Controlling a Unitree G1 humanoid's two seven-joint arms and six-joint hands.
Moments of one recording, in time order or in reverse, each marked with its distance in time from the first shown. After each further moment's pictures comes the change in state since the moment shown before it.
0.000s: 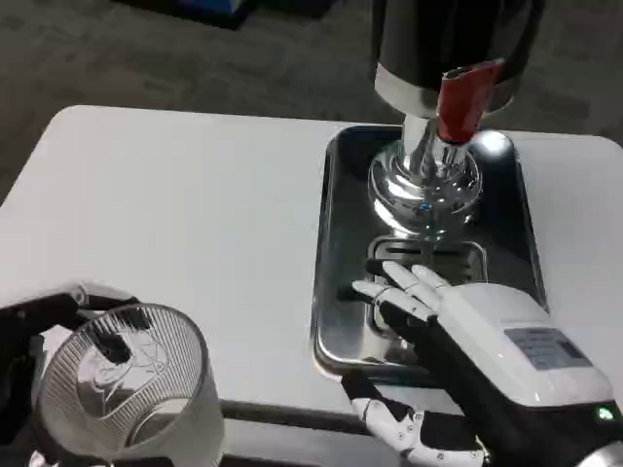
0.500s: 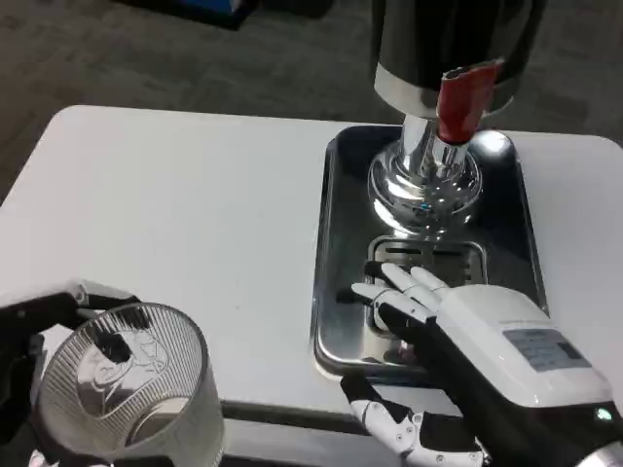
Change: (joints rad) left arm -0.004 0.001 0.000 0.000 0.000 0.000 0.000; right arm 0.000 0.002 0.000 0.000 0.000 0.000 0.009
